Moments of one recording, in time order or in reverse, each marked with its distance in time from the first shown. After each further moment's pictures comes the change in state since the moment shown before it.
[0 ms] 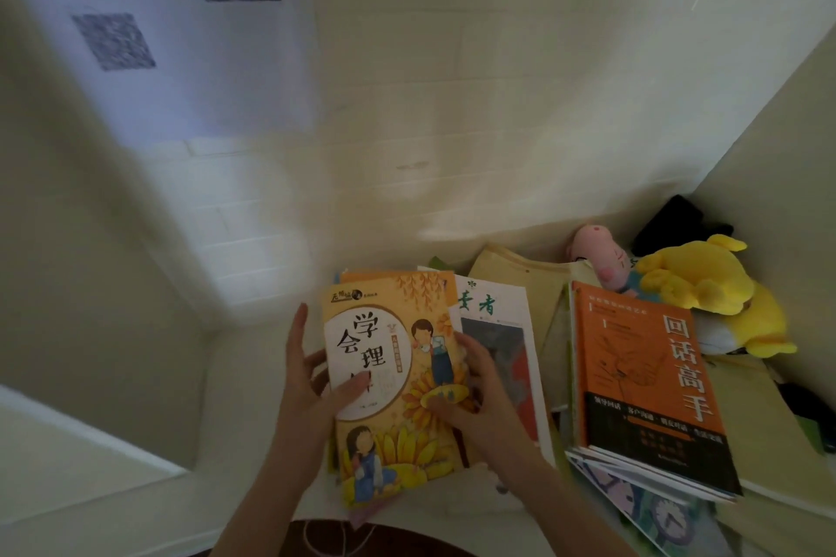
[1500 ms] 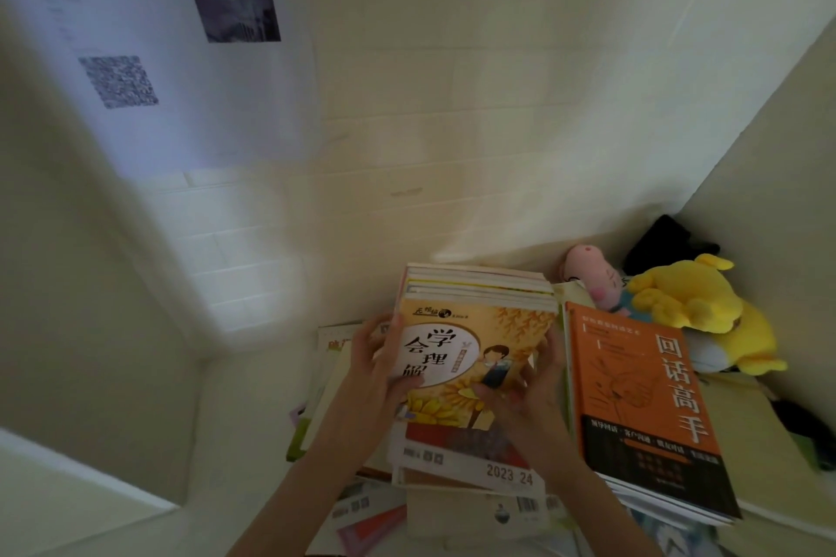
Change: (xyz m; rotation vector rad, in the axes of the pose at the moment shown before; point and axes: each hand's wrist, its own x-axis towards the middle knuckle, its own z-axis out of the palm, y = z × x) left_hand 0.031 0.003 0.045 0.741 -0.233 0.785; right_hand 0.014 -0.012 -0.045 -0.136 0.264 -0.333
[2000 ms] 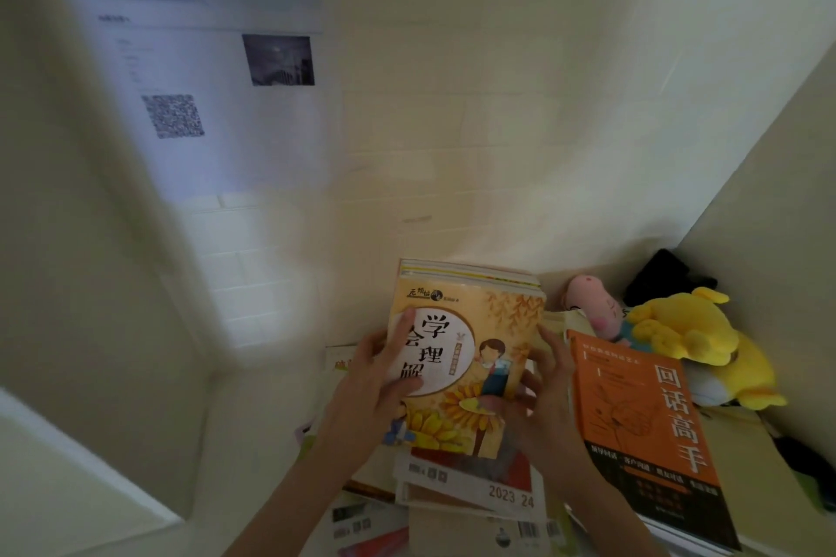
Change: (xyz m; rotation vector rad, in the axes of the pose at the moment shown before) left_hand 0.007 0.019 -0.029 -0.081 -0.021 -0.139; right_hand 0.005 -0.045 -0.004 0.076 -0.038 0.003
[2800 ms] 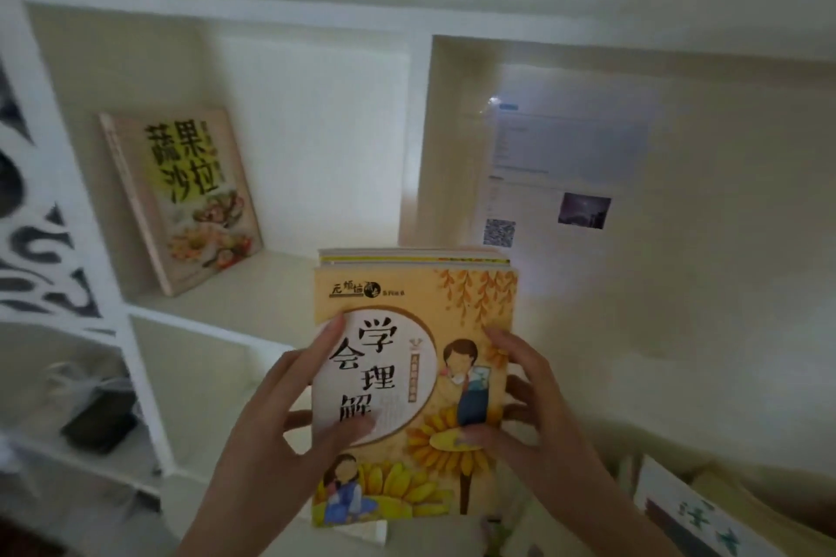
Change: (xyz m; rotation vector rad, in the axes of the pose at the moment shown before) left_hand -0.176 0.080 -0.267 0.070 0.693 -0.044; right_hand -0.040 -0.191 0.203 0.039 -0.689 -0.479
